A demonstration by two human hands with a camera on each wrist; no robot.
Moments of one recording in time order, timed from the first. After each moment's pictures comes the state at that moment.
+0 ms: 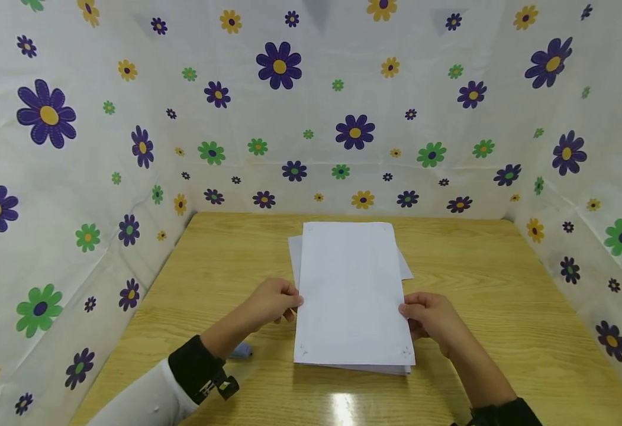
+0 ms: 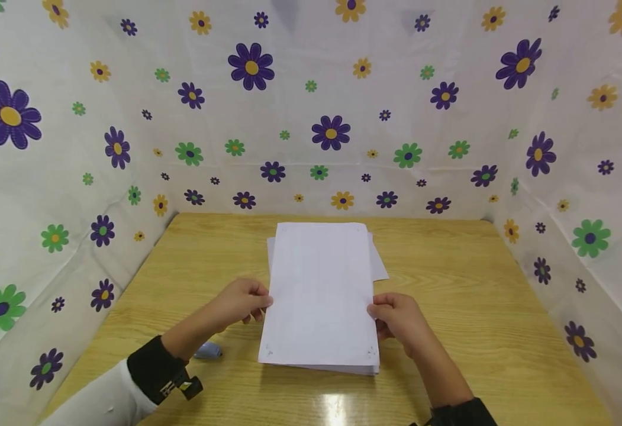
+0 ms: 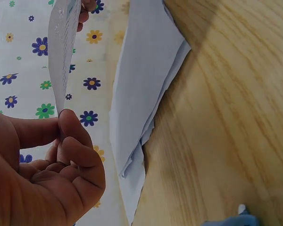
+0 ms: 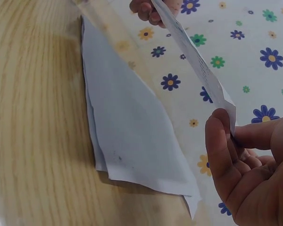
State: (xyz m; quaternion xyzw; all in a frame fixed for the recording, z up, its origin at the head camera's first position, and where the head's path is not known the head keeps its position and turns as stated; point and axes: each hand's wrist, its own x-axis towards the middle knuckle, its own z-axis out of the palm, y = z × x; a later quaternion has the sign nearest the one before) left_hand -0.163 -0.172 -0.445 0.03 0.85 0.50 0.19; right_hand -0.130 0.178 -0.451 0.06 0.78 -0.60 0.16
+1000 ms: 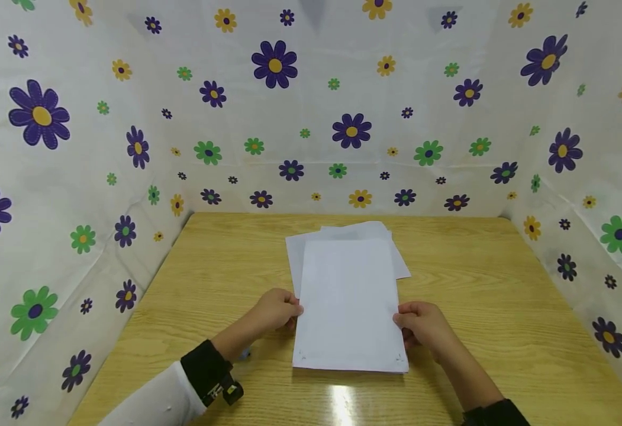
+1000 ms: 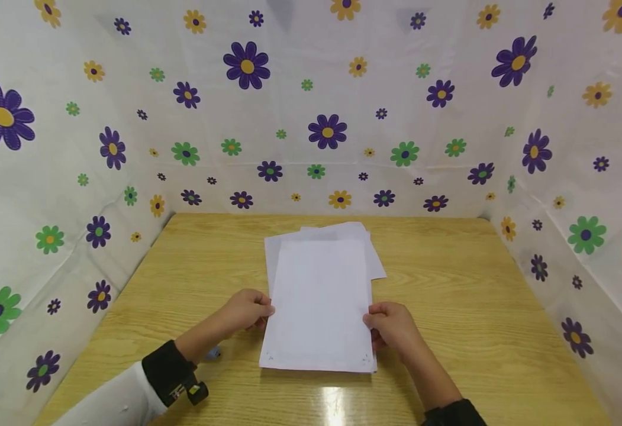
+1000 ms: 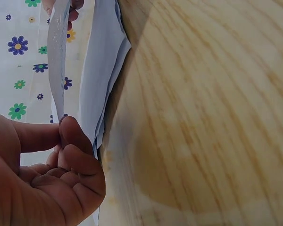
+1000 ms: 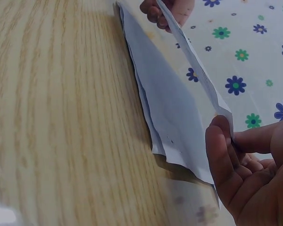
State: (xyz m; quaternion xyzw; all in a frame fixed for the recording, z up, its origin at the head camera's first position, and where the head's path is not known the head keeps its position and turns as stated) left_hand -0.165 -0.161 -0.480 0.00 0.87 0.46 0.18; right_hand -0.125 0.172 -0.480 0.09 0.79 -0.59 0.15
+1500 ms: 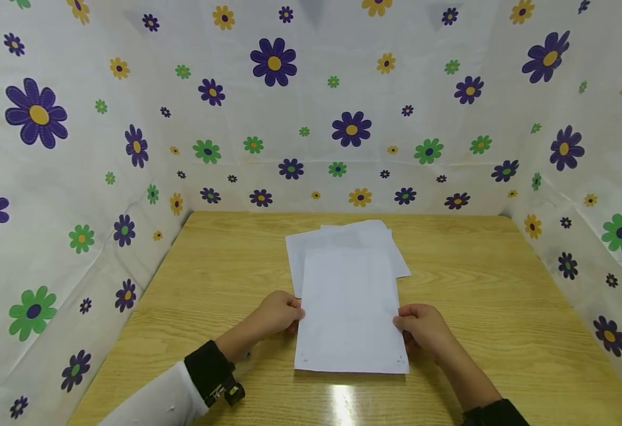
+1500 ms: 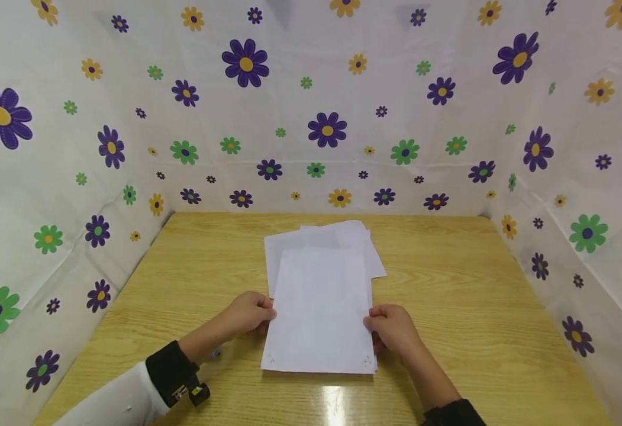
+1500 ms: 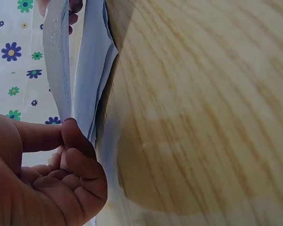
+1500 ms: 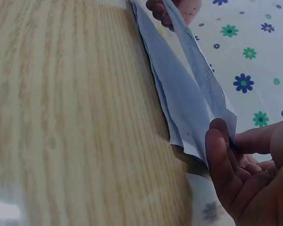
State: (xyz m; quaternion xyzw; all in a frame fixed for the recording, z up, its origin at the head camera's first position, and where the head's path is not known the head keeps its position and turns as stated) left_hand -0.165 -0.161 -0.492 0.02 0.87 0.45 0.19; right_hand -0.125 0.171 -0.491 0.09 0.80 -0.57 0.14
